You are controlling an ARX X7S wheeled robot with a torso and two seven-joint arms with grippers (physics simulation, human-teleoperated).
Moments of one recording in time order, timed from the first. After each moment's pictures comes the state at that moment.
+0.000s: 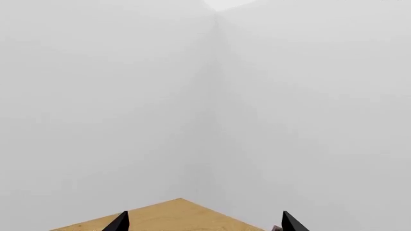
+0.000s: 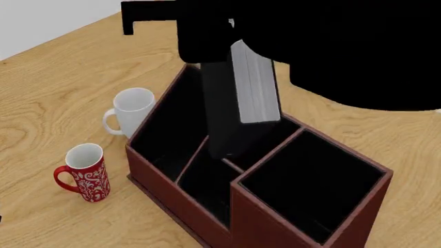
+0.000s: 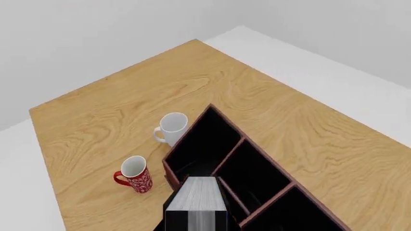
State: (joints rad) left arm 0.00 -0.47 -0.12 0.64 -0.60 -0.18 -0.25; right arm 1.94 0.57 -0.94 0.05 2.61 0.88 1.46
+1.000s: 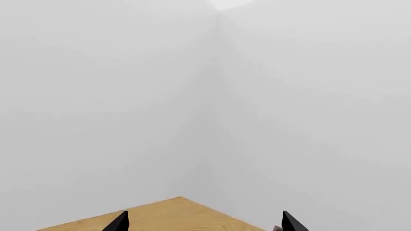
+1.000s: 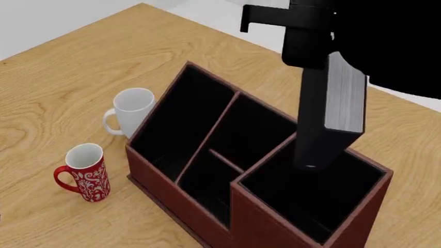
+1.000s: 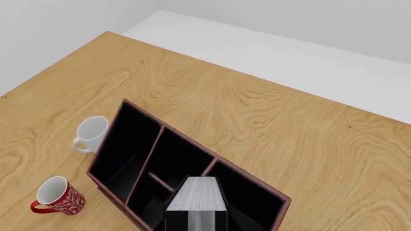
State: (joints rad) left arm -0.01 -0.48 -0.12 0.61 -0.62 -0.17 -0.25; right arm 2.02 0.75 -1.22 0.03 2.62 0.72 1.48
